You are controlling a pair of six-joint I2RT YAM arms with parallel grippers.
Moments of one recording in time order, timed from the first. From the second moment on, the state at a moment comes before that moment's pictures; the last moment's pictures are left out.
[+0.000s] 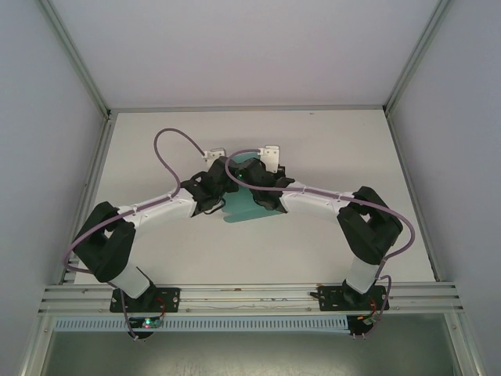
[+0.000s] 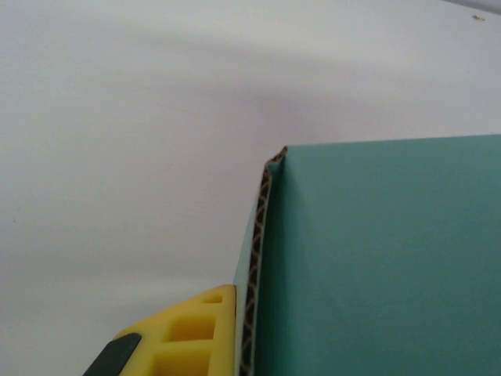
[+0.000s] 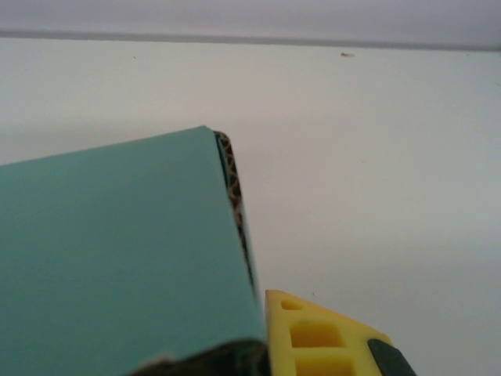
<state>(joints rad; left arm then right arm) -0.66 1.57 0.99 -0.18 -0.34 -0.68 0.79 1.76 1.12 -0.19 0.83 0.59</state>
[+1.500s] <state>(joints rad) -0.62 1.45 0.92 -0.20 -0.32 -0.58 0.52 1.29 0.63 0.28 -0.13 0.02</state>
